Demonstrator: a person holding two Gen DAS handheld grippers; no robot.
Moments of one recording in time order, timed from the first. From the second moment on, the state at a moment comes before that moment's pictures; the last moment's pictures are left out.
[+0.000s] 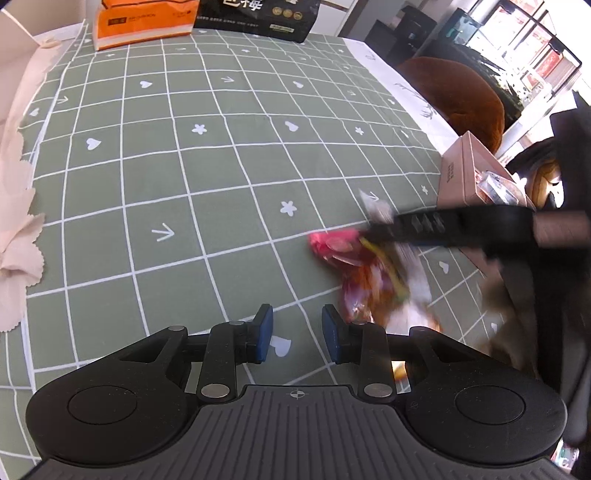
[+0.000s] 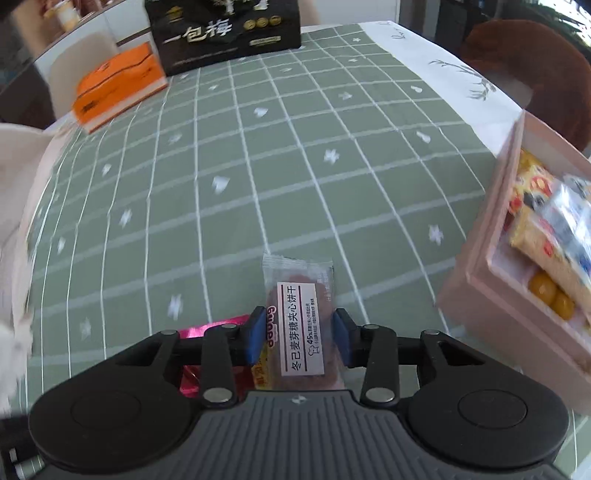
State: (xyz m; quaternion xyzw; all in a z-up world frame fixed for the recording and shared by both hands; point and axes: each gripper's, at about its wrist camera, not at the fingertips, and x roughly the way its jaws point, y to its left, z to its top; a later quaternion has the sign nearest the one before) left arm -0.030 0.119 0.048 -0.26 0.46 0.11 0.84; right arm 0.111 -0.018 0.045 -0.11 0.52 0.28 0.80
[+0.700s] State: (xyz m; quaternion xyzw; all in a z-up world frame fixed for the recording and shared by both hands) left arm -0.003 0.045 0.045 -0.09 0.47 0.06 0.88; right arm 0.061 -0.167 0.045 -0.10 0.52 0.19 0.82
